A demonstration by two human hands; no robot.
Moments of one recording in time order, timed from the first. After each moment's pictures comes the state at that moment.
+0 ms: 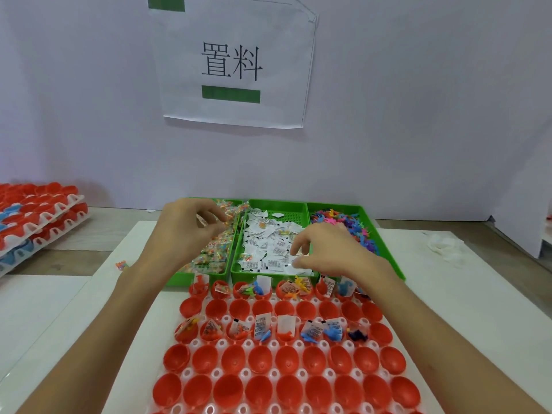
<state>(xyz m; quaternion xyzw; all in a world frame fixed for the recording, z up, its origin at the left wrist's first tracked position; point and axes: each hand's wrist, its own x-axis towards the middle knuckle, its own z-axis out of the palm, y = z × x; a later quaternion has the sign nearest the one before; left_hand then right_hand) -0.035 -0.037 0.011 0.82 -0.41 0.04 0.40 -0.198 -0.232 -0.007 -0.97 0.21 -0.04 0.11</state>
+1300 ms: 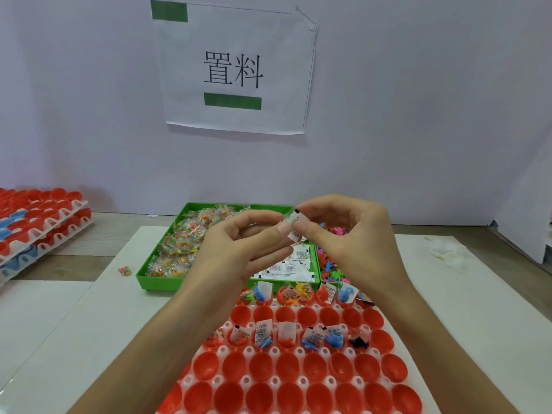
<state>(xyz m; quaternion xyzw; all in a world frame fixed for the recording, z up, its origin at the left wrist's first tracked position) -0.130 -0.040 0.031 0.47 -0.31 -0.34 0.76 -0.248 -0.172 0.042 -0.80 0.12 -0.42 0.40</state>
